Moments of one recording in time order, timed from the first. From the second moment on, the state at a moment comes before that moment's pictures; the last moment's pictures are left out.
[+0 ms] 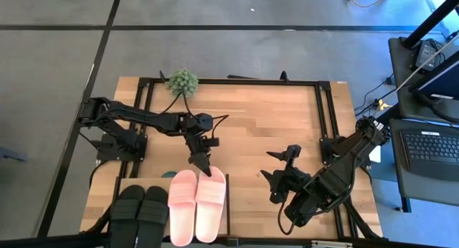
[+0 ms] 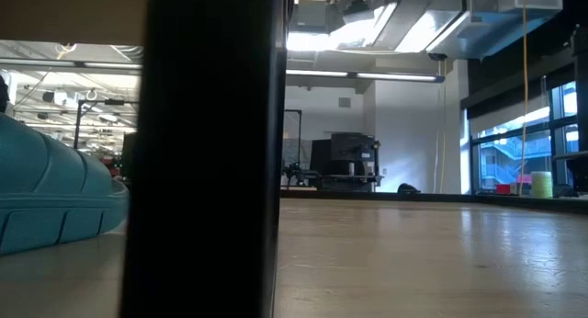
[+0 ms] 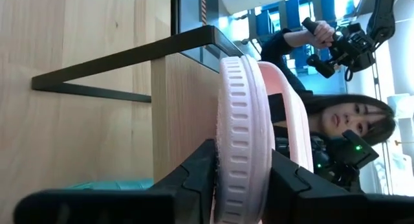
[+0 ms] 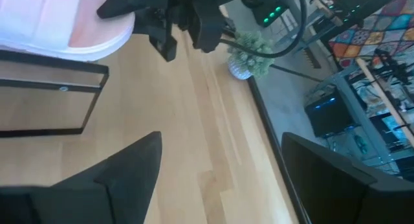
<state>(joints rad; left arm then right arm) 0.04 1.49 0.88 -0.03 0.97 -0.76 0.75 1.70 1.71 -1.28 1.05 0.57</state>
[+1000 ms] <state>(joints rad) 0.15 1.48 0.88 -0.04 1.00 -0.75 0.75 1.70 1.71 -1.28 1.04 0.58</state>
